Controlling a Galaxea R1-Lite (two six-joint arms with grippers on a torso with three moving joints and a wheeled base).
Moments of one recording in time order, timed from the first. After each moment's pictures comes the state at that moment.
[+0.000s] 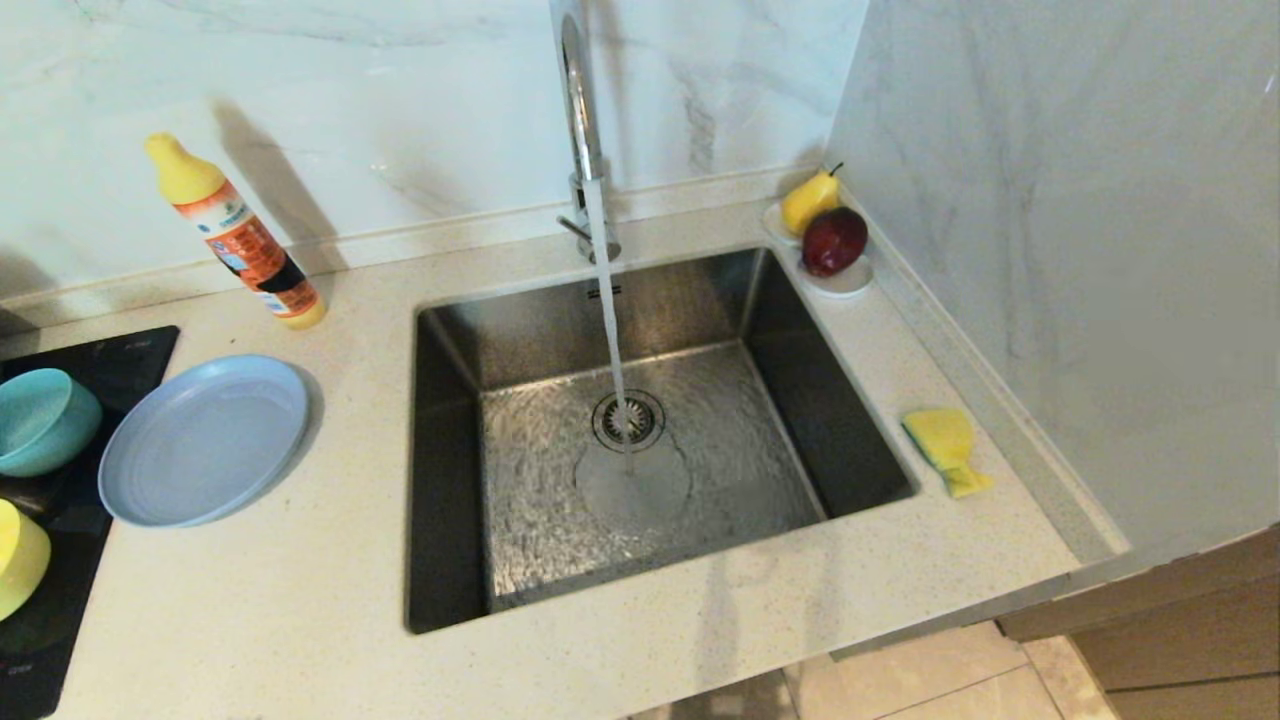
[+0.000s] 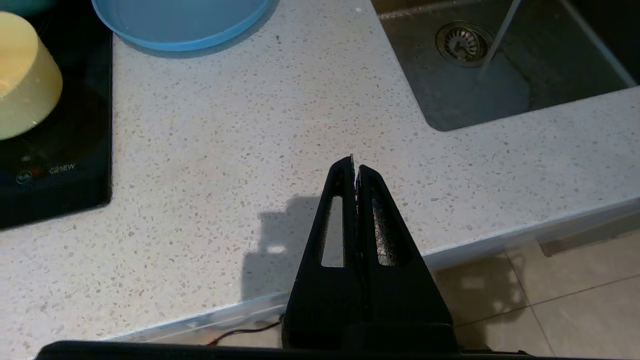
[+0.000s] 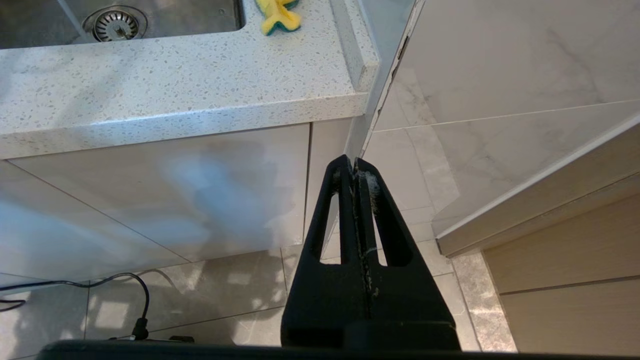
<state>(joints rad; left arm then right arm) 0.00 0.00 0.00 0.02 -0.02 0.05 0.00 0.00 0.00 0.01 0.02 -0.04</state>
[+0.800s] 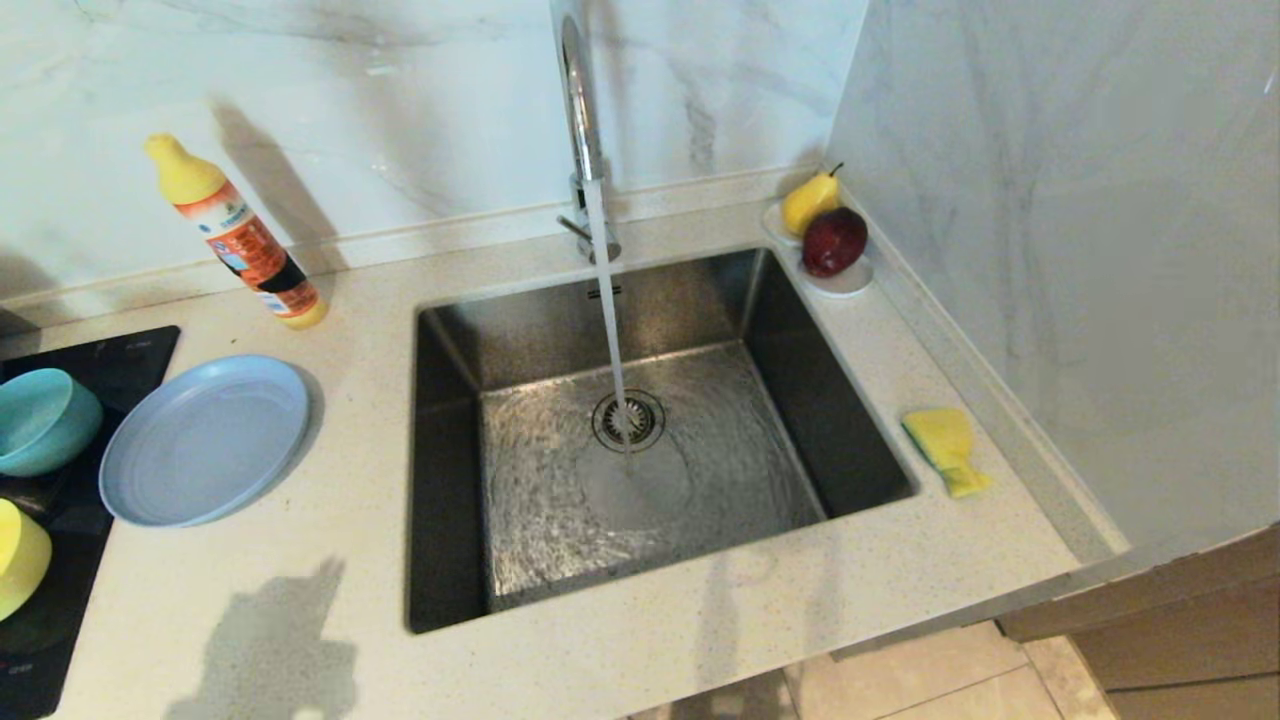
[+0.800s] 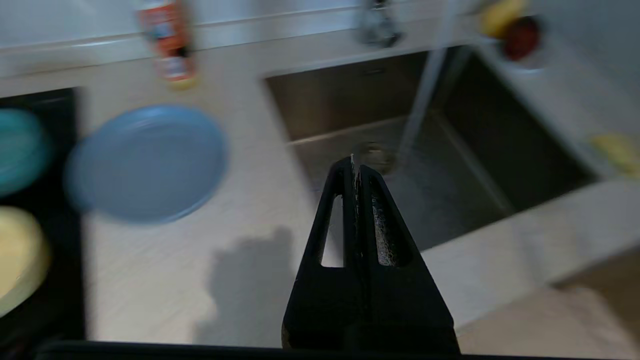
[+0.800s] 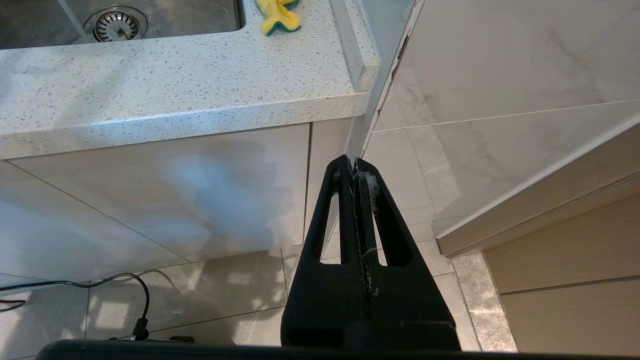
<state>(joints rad) 0.00 0.34 -0.56 0.06 -0.18 -0.03 0.00 0.00 0.00 0.01 0.02 -0.04</state>
